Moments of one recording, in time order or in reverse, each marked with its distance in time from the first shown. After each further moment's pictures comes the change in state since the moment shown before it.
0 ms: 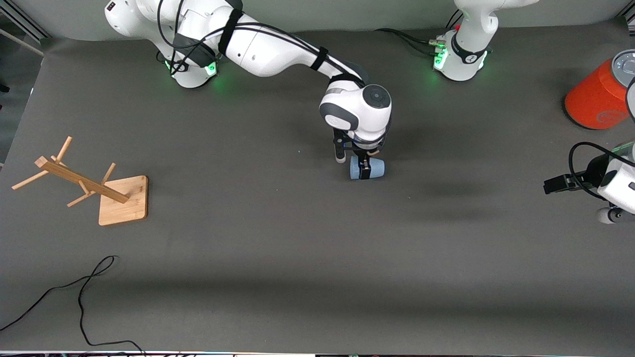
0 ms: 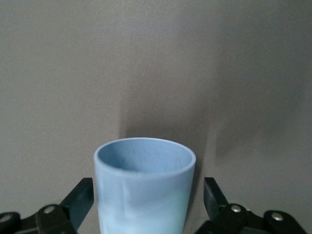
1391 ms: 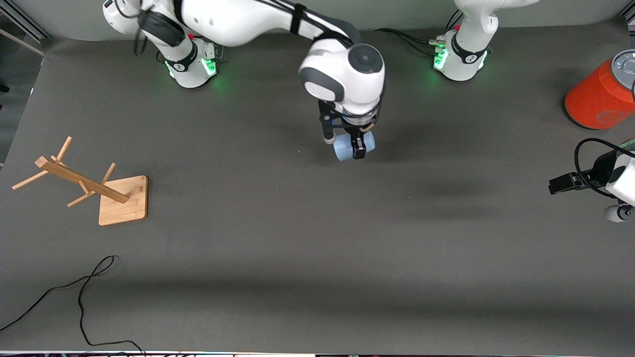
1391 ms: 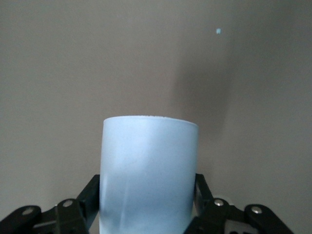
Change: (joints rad) left arm 0.003 -0.014 0.002 0.009 0.000 0.000 0.000; right arm -0.133 -0.206 0.167 -0.101 0.008 -0.149 -0.075
